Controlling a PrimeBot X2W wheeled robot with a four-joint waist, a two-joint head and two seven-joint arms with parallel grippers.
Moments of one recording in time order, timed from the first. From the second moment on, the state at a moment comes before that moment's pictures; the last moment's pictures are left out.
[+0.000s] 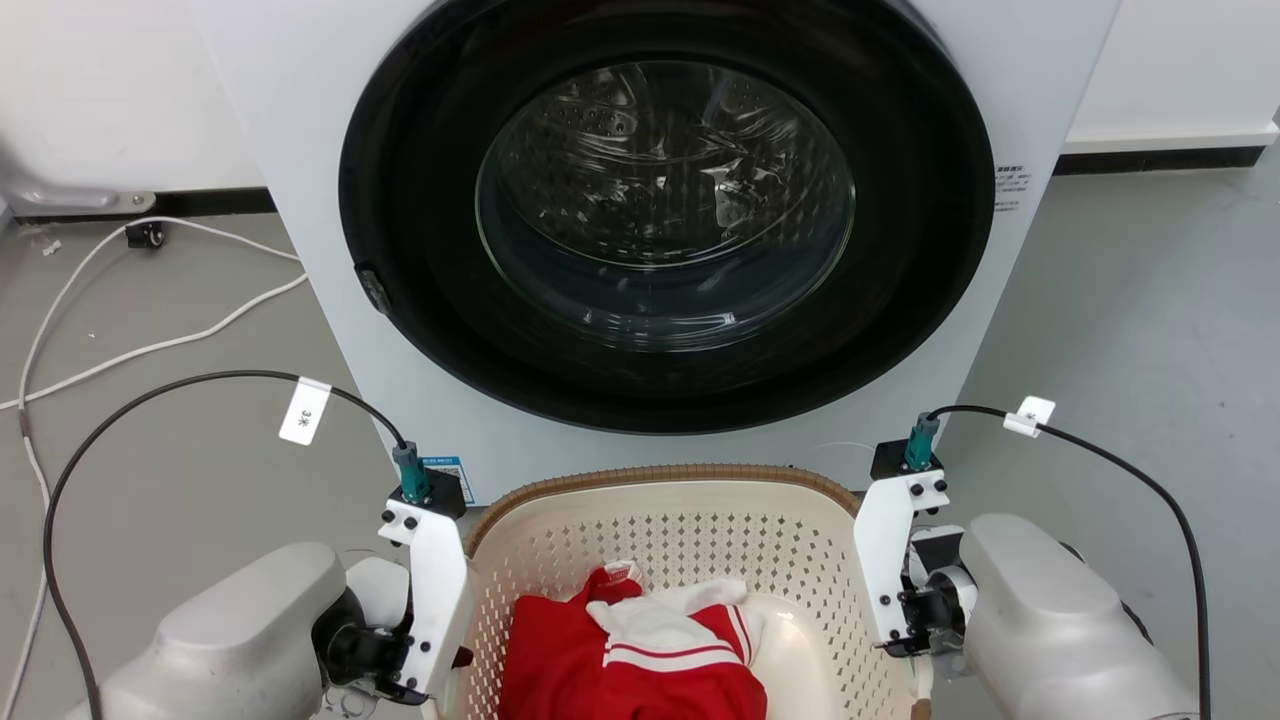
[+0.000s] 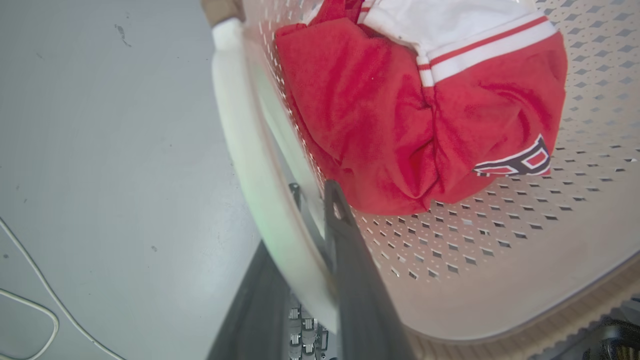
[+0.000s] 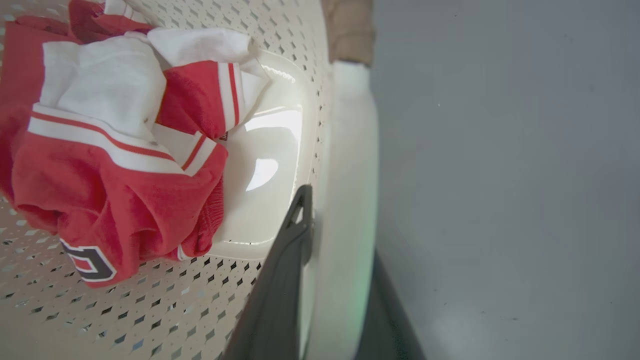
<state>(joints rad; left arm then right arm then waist) -0.75 0.56 -1.28 0.62 -1.30 -0.13 0.69 -0.73 -0.04 0.53 1.22 0.52 0.13 0.69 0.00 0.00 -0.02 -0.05</state>
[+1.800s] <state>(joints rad) -0.73 0.53 -1.28 0.66 -1.32 -0.13 0.69 -0.74 -0.04 0.62 1.26 0.61 0.13 0.68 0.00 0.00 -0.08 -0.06</state>
